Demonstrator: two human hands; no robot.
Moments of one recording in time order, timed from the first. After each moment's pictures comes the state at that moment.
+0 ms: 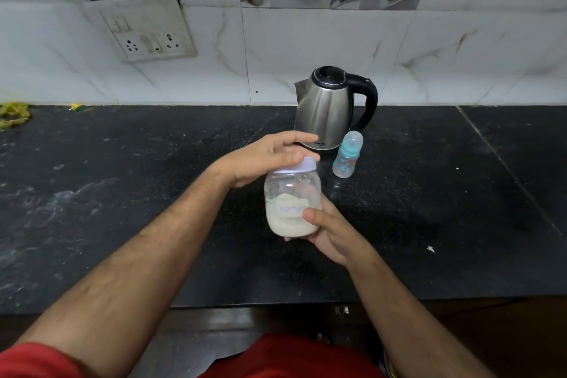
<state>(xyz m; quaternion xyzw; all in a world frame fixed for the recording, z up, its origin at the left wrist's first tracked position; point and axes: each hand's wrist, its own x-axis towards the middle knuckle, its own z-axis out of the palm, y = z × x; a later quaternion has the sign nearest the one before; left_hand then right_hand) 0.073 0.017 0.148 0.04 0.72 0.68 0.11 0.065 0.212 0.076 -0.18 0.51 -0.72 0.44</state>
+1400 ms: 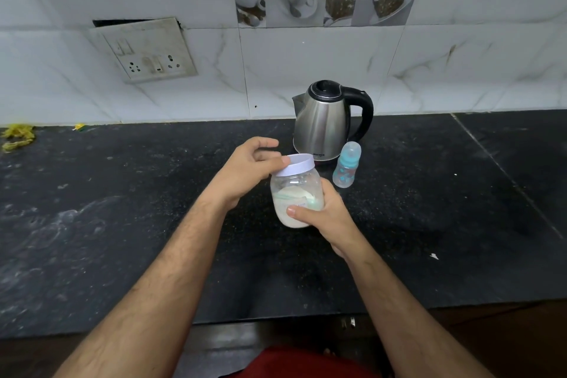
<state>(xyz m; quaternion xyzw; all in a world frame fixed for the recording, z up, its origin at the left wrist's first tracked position) 0.085 0.005 0.142 -0.14 0.76 0.63 -0.05 0.049 0.197 0.085 -0.16 0.68 -0.68 0.25</state>
